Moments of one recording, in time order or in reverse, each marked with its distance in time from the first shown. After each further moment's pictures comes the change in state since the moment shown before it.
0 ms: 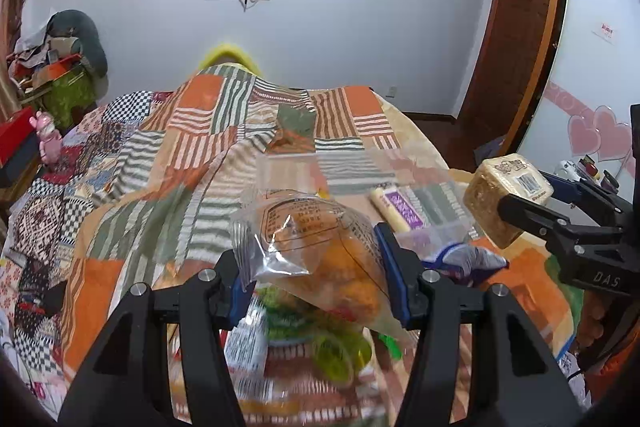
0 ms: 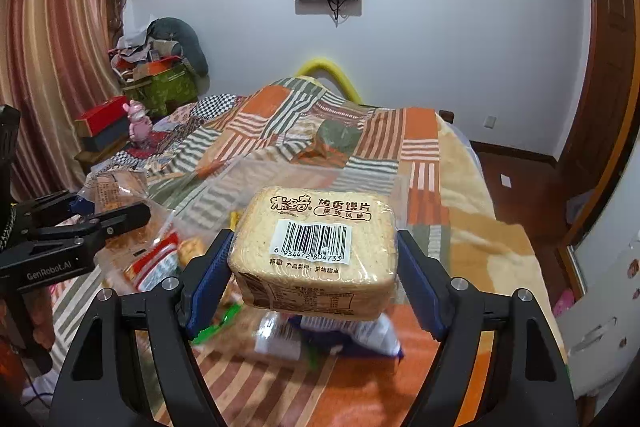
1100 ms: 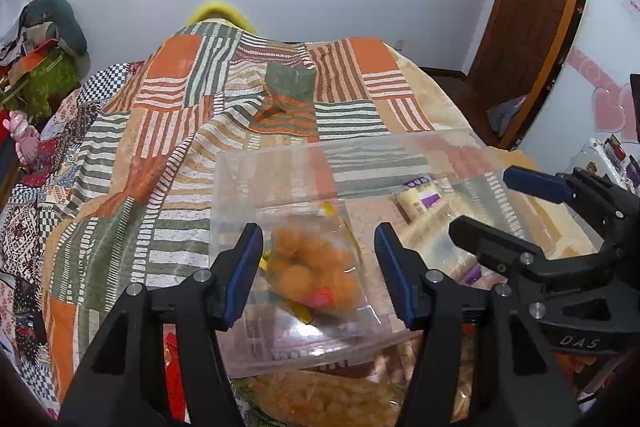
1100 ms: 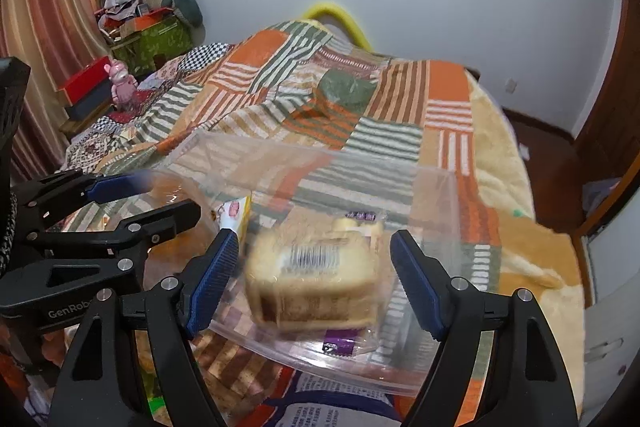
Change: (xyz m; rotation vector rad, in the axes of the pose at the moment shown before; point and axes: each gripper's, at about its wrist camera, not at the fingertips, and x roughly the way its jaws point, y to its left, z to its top) left arm 0.127 0.000 0.032 0.029 0.183 0.008; right arm 0.092 -0.009 0.019 -0.036 0.195 0.023
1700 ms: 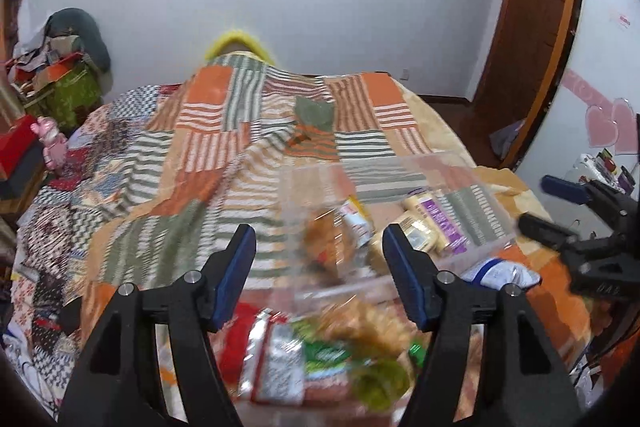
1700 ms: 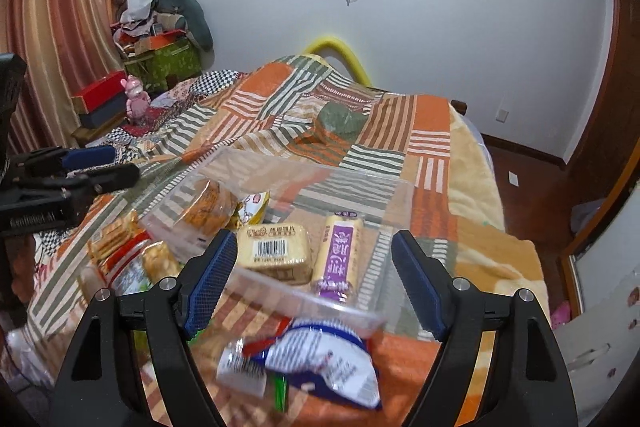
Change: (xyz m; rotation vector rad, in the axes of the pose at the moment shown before) left arm -0.102 0.035 -0.026 -0.020 -0.107 0.054; right arm -0.068 -0.007 -0.020 -0.025 -0.093 0.000
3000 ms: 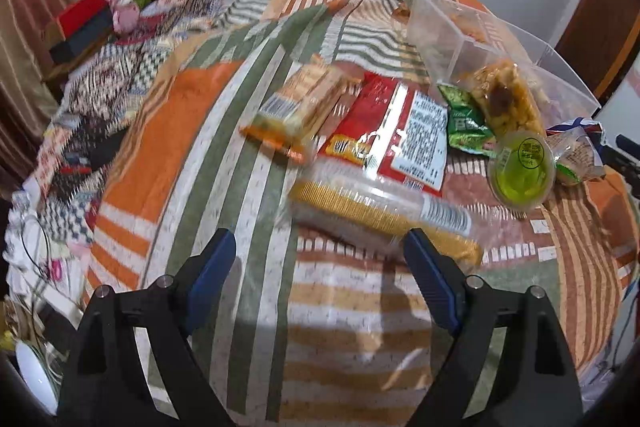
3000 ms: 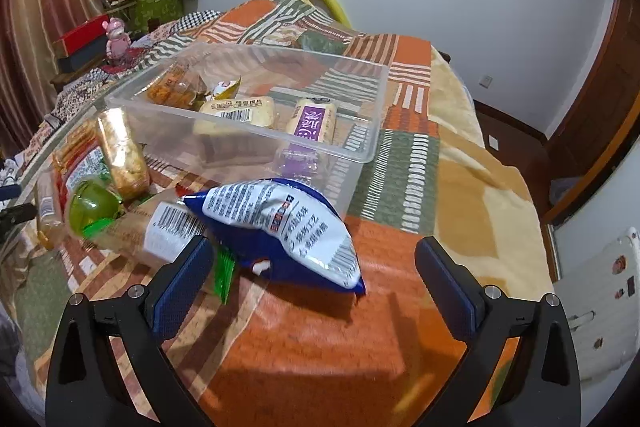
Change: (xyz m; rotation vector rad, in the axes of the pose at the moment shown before) left arm -0.013 0.079 -0.172 -0.225 0.274 0.159; right arm 0.023 -0.008 -0.077 -0.046 0.162 -0.095
